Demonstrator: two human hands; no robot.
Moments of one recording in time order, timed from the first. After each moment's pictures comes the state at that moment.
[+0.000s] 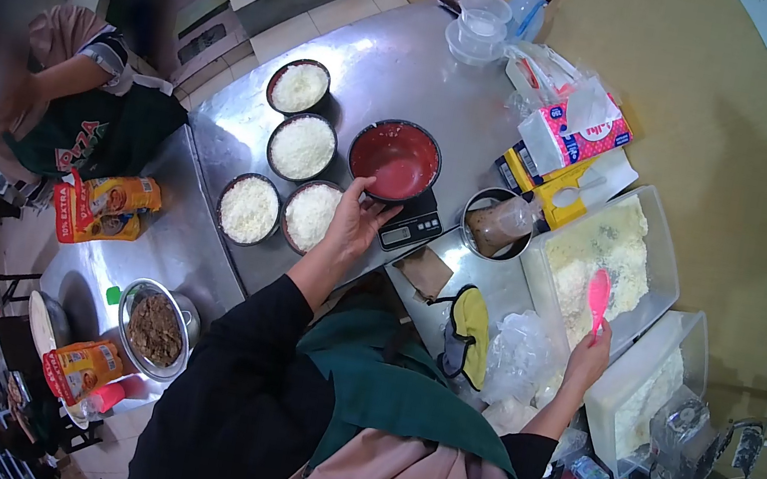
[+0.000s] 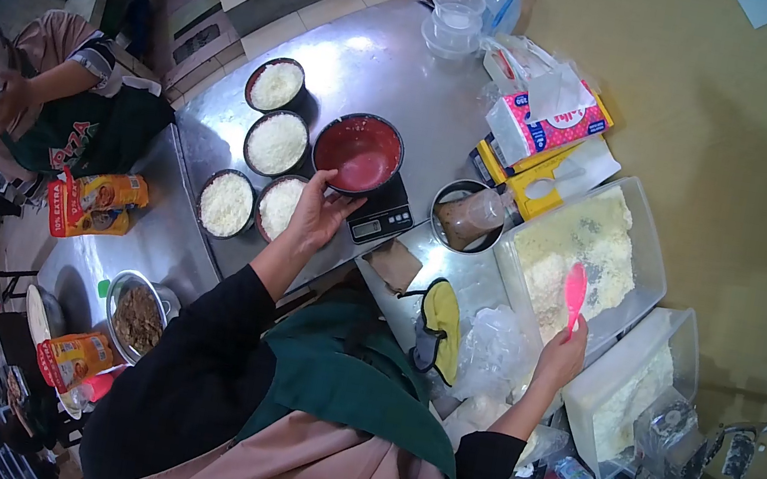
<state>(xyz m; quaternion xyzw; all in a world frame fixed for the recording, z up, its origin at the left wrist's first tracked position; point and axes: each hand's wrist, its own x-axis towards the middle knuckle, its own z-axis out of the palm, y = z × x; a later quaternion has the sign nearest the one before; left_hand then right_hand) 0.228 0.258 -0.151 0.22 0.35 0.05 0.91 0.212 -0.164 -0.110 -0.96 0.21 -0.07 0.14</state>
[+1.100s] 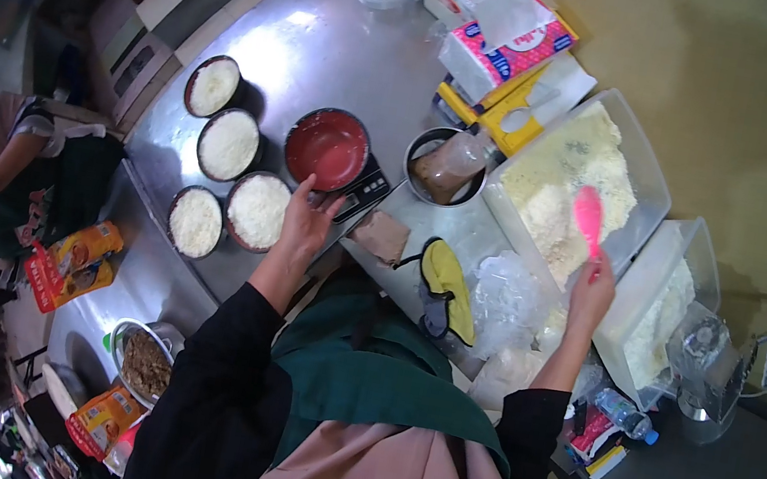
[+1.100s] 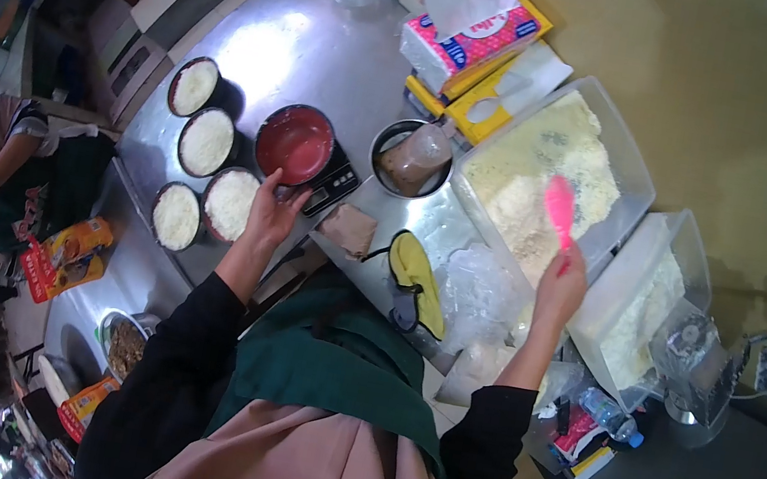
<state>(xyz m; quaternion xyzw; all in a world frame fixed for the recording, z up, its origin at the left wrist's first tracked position) 0.215 0.246 -0.215 0.23 0.41 0.00 0.88 0.214 -0.187 -0.115 -0.95 0.20 -0.10 0.21</state>
